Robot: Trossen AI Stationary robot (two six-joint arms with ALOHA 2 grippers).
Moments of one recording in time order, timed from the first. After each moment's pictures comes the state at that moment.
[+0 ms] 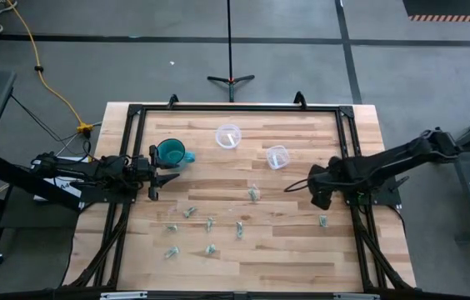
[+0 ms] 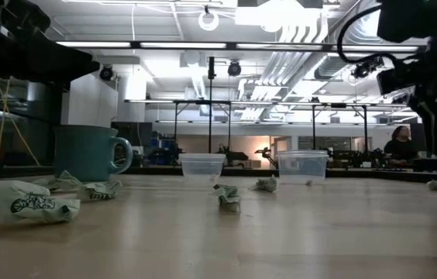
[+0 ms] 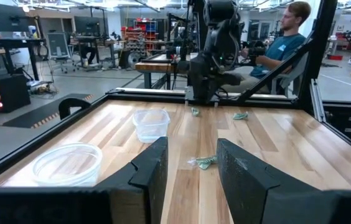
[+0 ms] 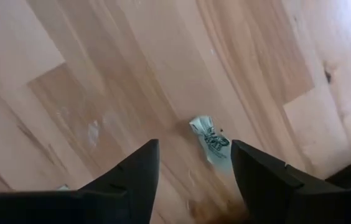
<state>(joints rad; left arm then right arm) -0.15 0.04 0.01 0.05 -0.27 -0.01 0.20 1.10 0.62 -1.03 0.20 0.70</state>
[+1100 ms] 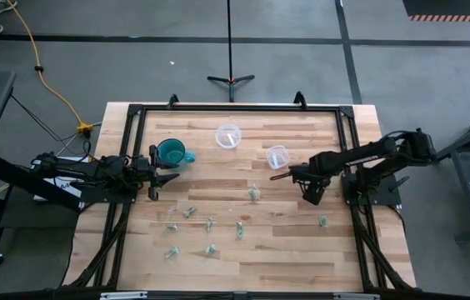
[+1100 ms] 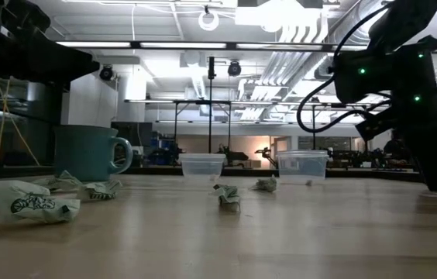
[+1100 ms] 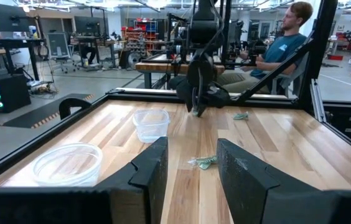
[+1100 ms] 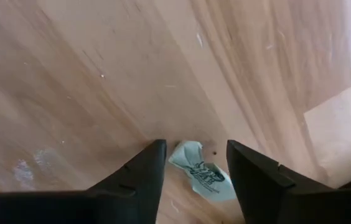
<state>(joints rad) -0.15 0.04 0.01 0.05 -0.27 -0.01 -0.06 1.44 0.62 -0.93 0.09 0.52</state>
